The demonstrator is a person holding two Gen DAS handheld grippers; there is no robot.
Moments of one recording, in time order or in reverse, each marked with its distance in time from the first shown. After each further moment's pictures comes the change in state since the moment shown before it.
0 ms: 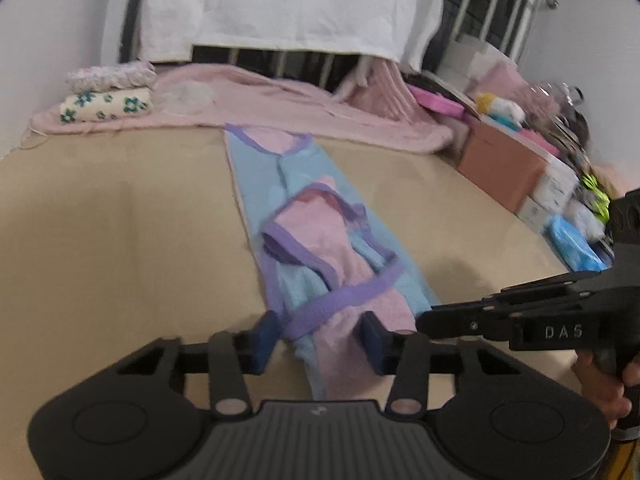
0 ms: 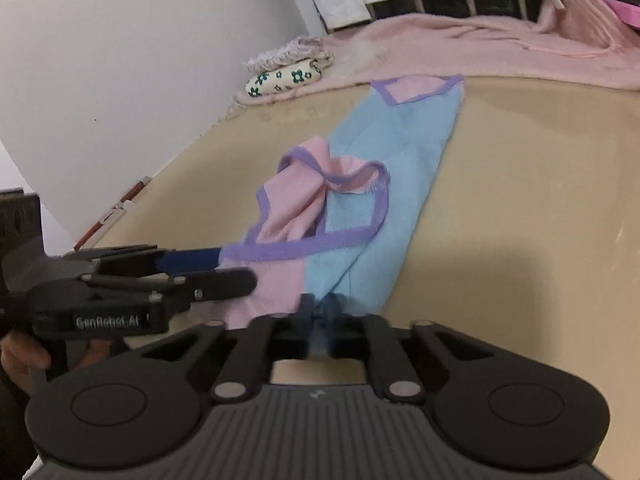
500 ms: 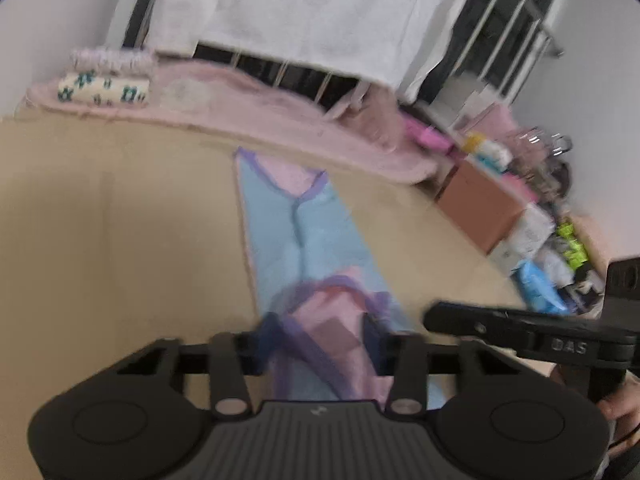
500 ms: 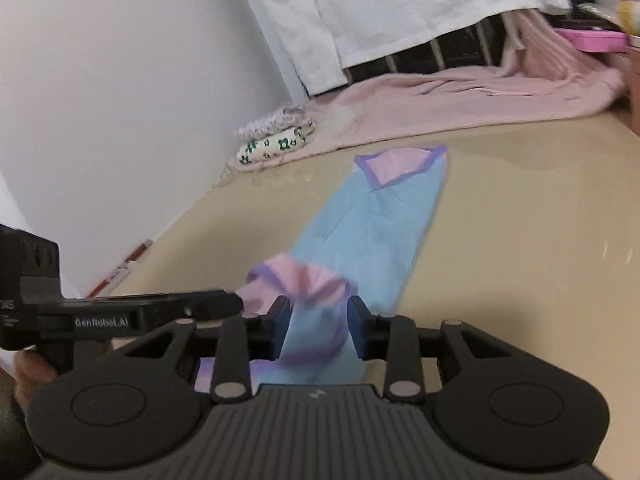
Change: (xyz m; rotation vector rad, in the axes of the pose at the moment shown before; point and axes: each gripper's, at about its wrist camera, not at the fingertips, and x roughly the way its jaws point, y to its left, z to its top) left arm 0.006 0.024 0.023 -0.131 -0.026 -0.099; right arm -0.030 -0.002 0.012 0.027 -0.177 -0.035
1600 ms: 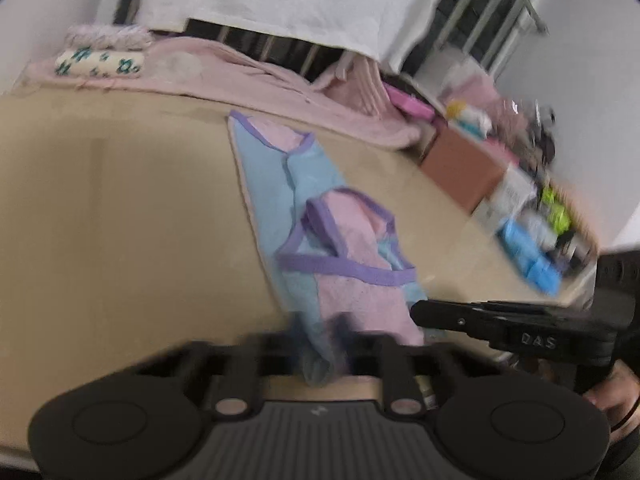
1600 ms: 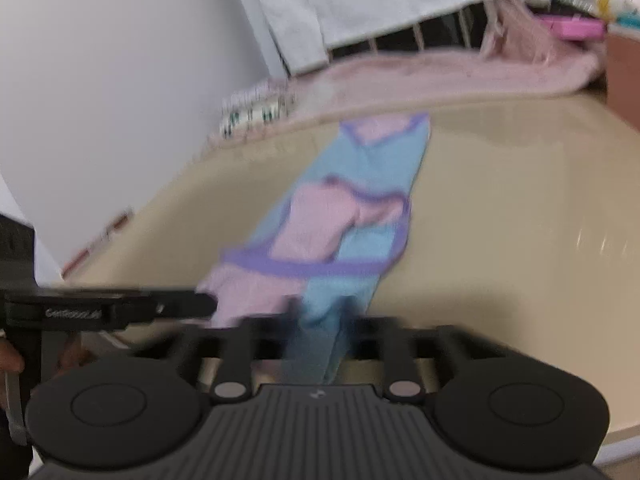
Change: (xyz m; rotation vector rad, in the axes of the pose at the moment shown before) left arm -0.026 -0.003 -0.039 0.059 0.050 -0.009; right arm -0.014 0.022 -0.048 0.017 0.043 -0.095
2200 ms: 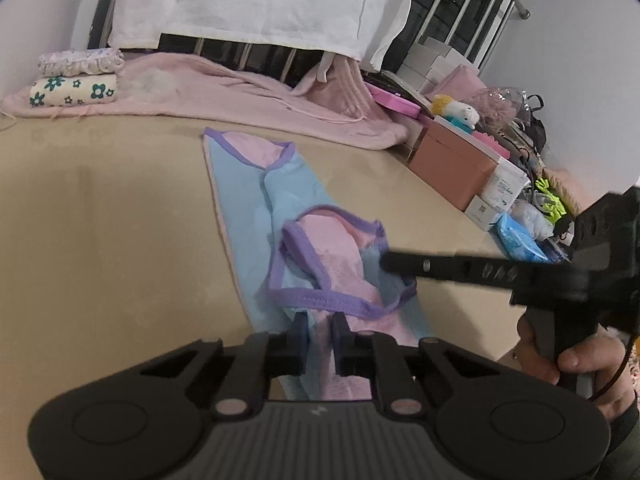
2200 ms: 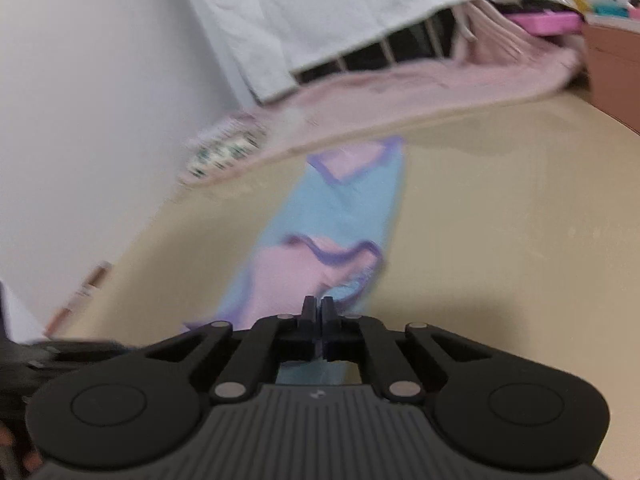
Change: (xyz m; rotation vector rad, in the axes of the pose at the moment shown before) left arm 0.007 -0.008 0.014 0.035 -0.013 -0.043; right arm 0.019 -0.027 0.034 0.157 -0.091 0.057
